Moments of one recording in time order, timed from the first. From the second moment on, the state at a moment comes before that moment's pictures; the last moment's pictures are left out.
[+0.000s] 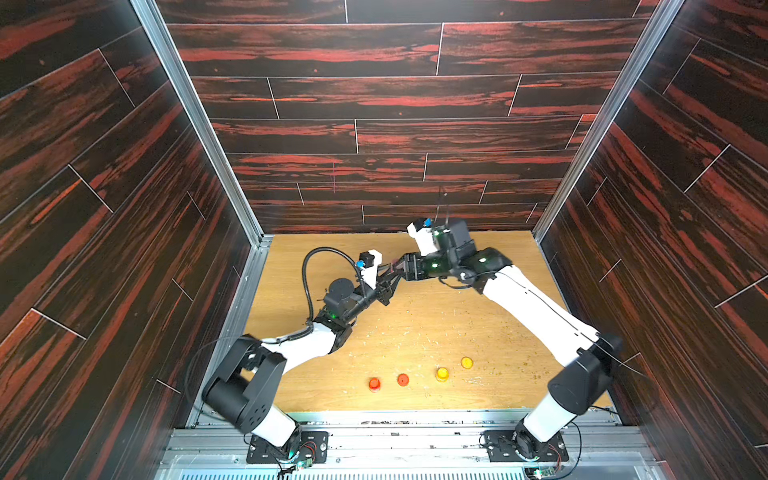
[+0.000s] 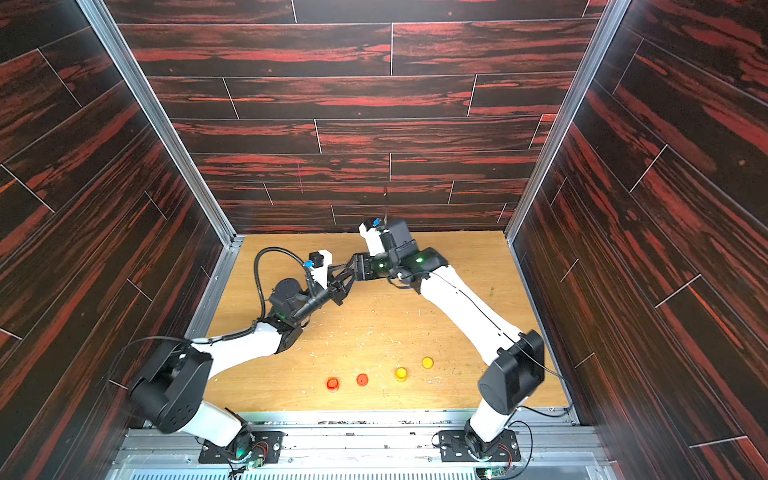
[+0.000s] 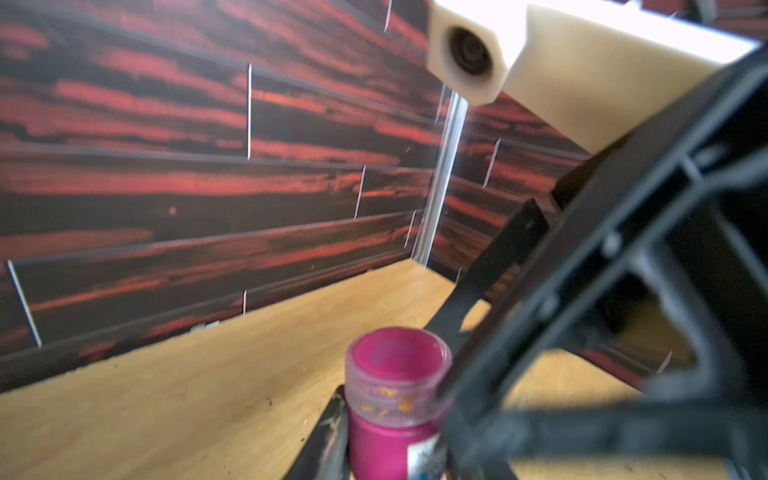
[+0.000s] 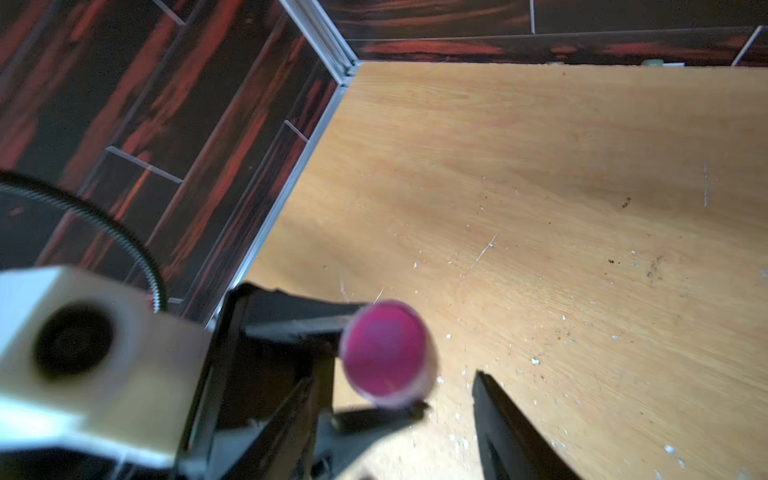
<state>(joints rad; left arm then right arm) -0.52 1.51 0.76 0.89 0.33 -0.22 0.62 1.65 1.71 -0.70 -0.32 0.32</state>
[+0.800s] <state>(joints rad) -0.50 1.32 0.75 0.71 0.61 -0.26 0.54 1.65 1.84 -0.93 -0.69 -0.15</state>
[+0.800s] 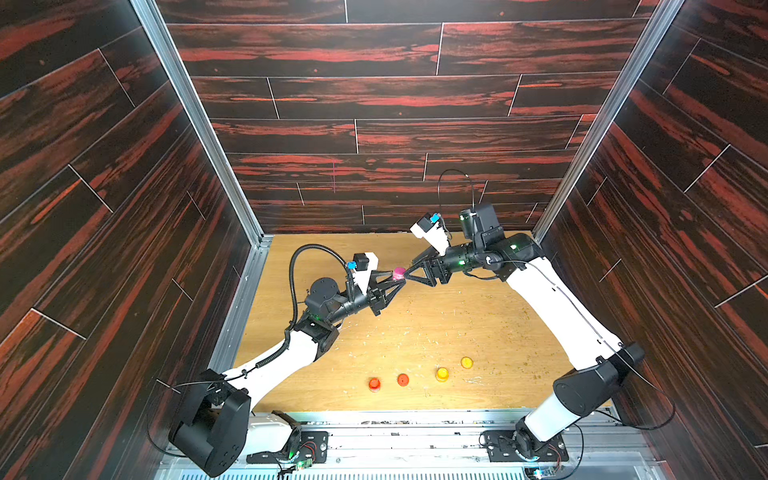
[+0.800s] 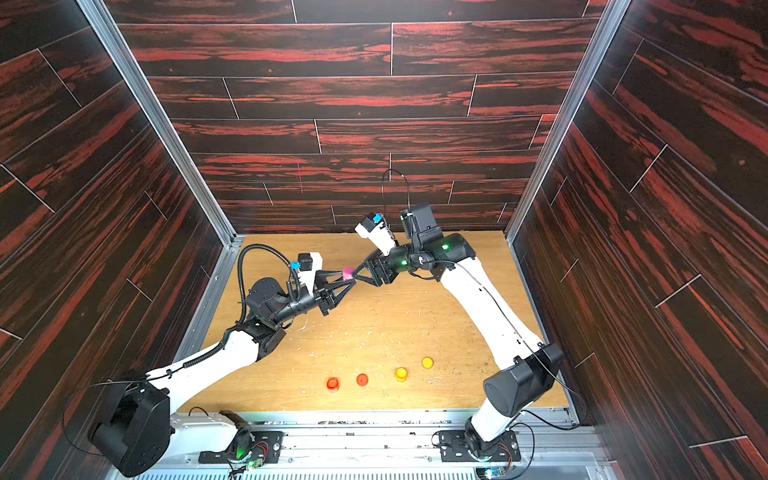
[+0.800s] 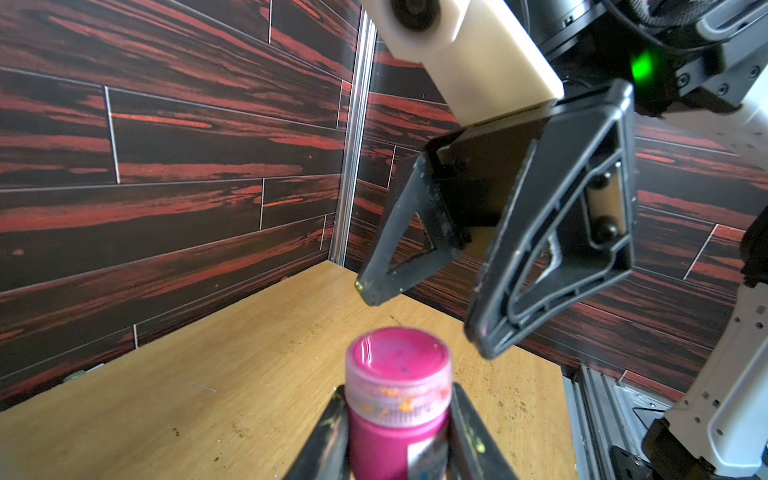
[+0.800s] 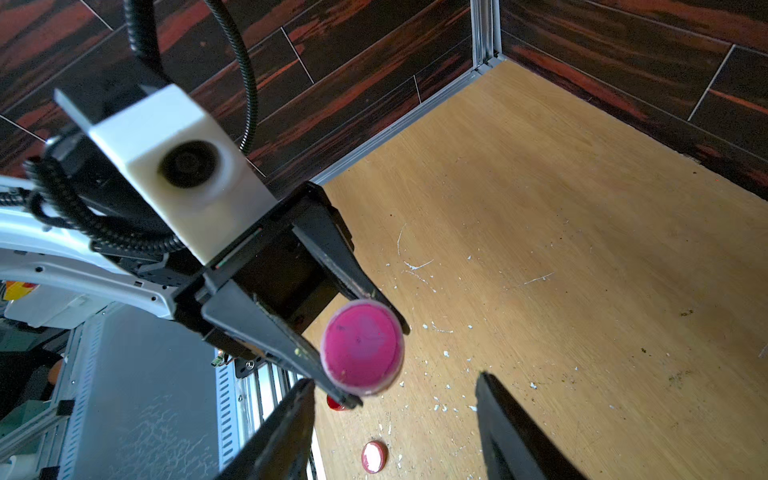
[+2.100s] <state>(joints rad) -0.49 1.37 0.78 0.64 0.53 -0.23 0.63 1.73 1.82 -0.80 -0.56 0.01</state>
